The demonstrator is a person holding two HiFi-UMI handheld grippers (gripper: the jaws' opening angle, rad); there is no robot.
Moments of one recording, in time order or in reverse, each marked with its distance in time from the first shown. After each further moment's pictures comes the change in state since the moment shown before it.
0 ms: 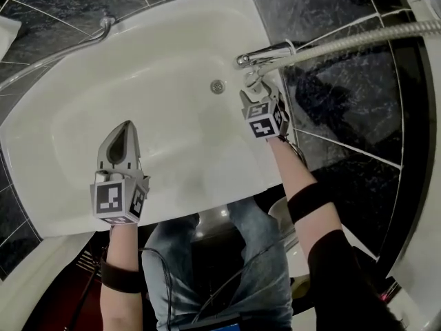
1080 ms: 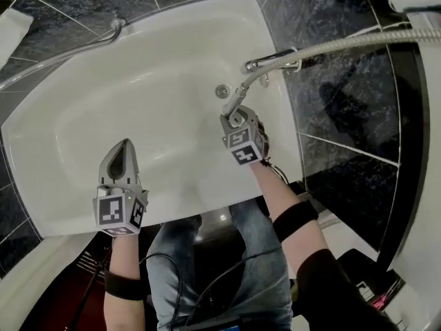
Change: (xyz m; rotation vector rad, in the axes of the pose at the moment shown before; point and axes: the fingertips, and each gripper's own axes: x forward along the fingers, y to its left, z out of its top) left arm -0.040 0.034 -0.023 -0.020 0.022 0.049; right arm -0.028 0.120 0.025 0.017 -0.043 0.185
